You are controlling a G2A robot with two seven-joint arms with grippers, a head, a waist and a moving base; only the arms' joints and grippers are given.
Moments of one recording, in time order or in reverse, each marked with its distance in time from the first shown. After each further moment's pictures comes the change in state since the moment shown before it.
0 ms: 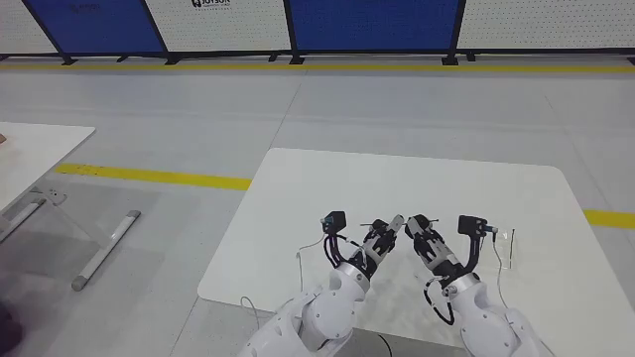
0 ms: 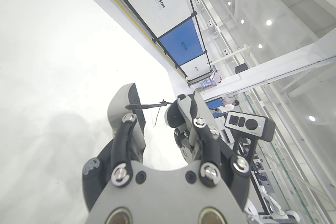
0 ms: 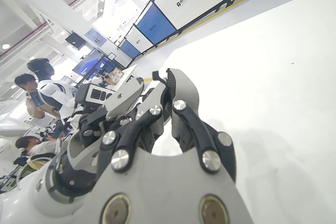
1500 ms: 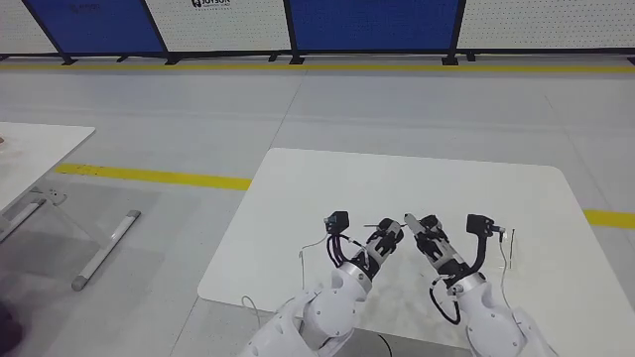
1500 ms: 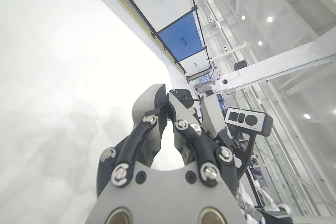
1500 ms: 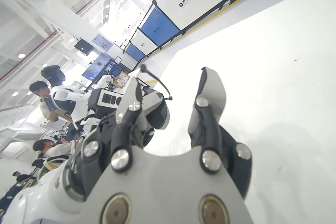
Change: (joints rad) left arm -0.005 -0.011 -0.004 0.011 -0.017 -0.001 -0.036; right arm -0.013 0.004 0.031 -0.012 0.069 -0.017 0.007
